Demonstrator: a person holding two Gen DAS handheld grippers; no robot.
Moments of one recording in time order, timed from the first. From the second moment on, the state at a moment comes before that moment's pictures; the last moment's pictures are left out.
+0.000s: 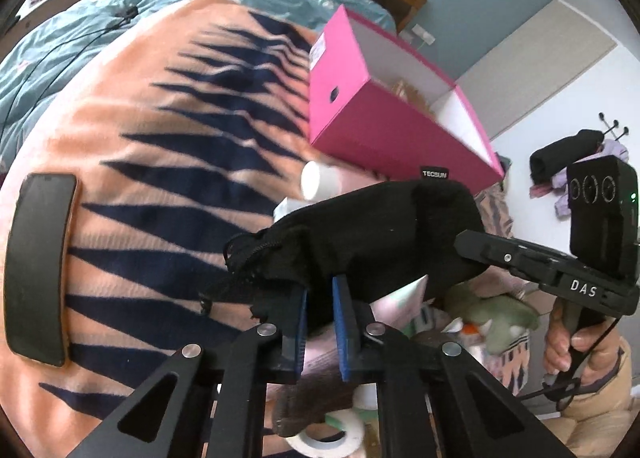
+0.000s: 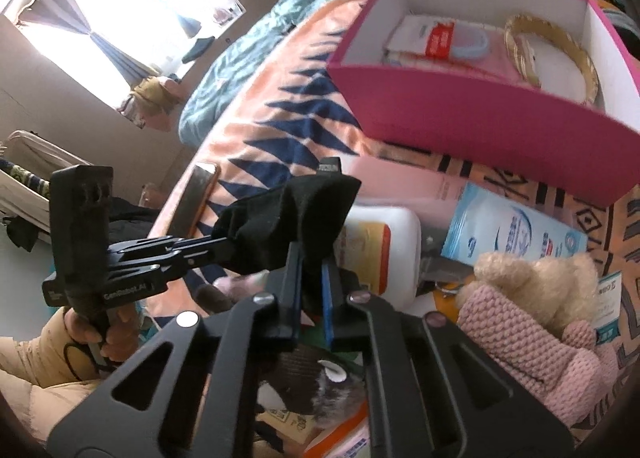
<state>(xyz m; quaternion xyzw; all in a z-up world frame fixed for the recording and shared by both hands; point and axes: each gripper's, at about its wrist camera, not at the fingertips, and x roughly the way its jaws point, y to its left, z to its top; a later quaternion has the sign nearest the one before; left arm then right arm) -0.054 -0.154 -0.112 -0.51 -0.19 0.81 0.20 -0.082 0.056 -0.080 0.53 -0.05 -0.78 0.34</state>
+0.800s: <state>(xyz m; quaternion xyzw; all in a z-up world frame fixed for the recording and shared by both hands) -0.074 -0.114 -0.029 -0.44 -0.15 0.86 0.22 -0.086 0.104 0.002 0.44 -0.08 -0.81 0.36</state>
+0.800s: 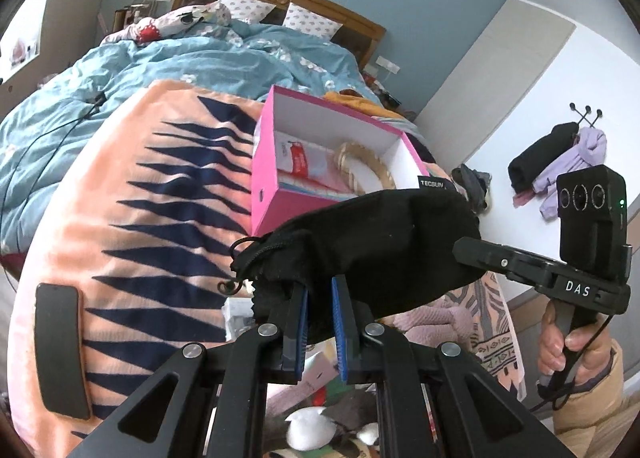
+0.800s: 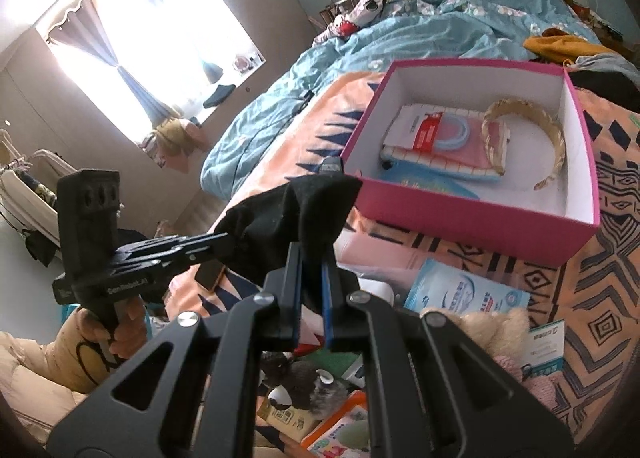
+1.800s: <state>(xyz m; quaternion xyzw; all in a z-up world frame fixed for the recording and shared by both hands) -0.103 -0.044 0.042 -0.38 -0.08 0.90 0.20 -0.108 0.149 0.045 0.39 -0.07 -0.83 0.38</state>
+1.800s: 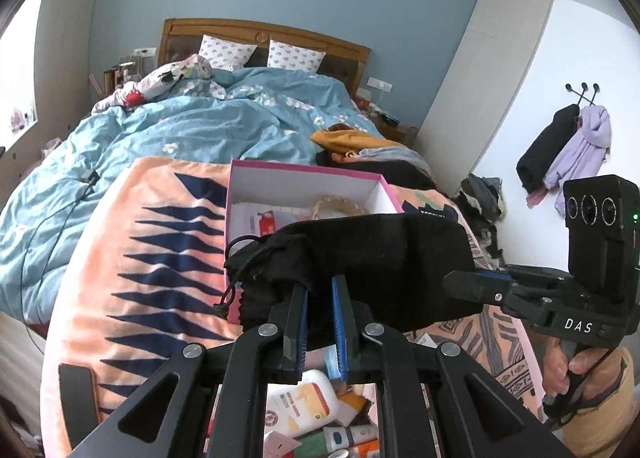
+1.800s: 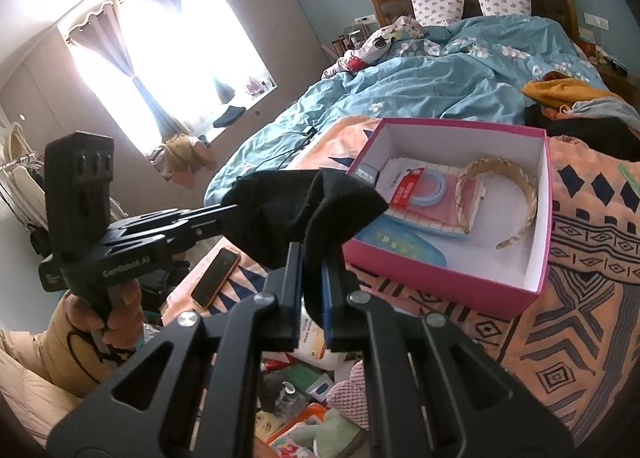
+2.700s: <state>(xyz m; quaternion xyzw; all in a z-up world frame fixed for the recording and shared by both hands) -0.167 -0.037 0.045 -0.38 -0.05 0.90 0.22 -0.153 0.149 0.048 0.39 -0.08 -0.85 0.34</state>
